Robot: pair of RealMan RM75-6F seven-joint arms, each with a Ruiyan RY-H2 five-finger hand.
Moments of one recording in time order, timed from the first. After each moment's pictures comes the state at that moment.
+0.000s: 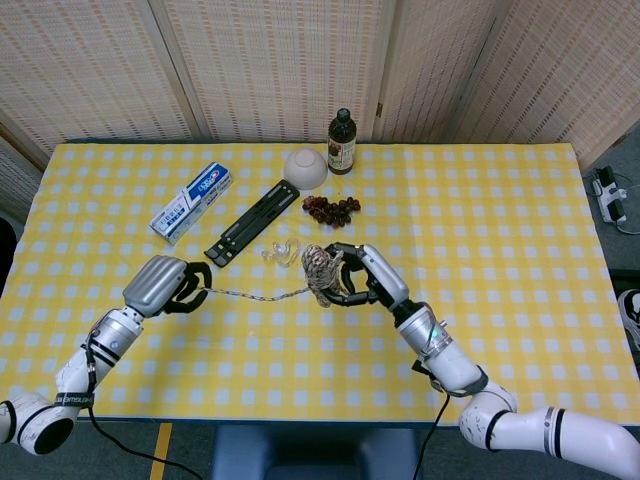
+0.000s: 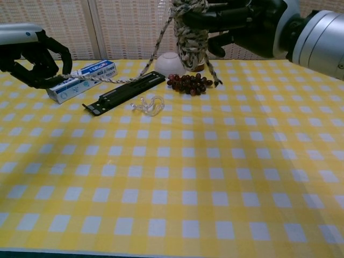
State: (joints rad) left arm -0.68 -1.14 -0.14 -1.66 1.39 0.97 -0.21; right arm 0.64 -1.46 0.44 -1.76 -1.35 0.86 0.69
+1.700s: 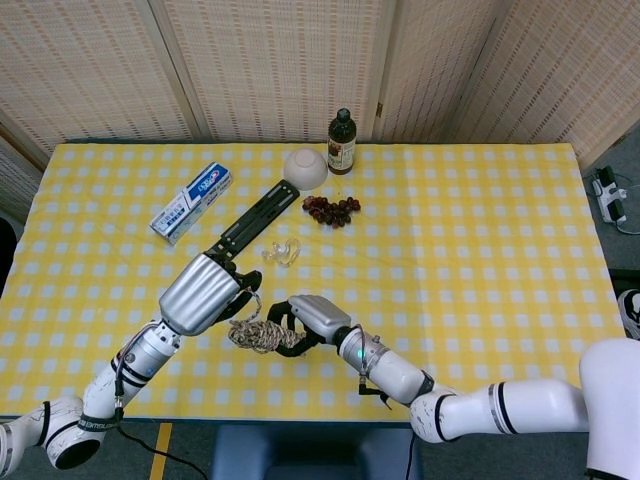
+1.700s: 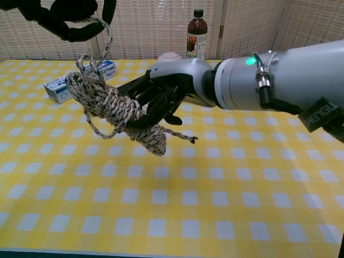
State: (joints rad) left arm -0.73 -1.18 -0.19 -1.86 1.57 1.20 0.34; right arm 1.07 -1.47 0.27 -1.86 -0.63 0.73 -0.06
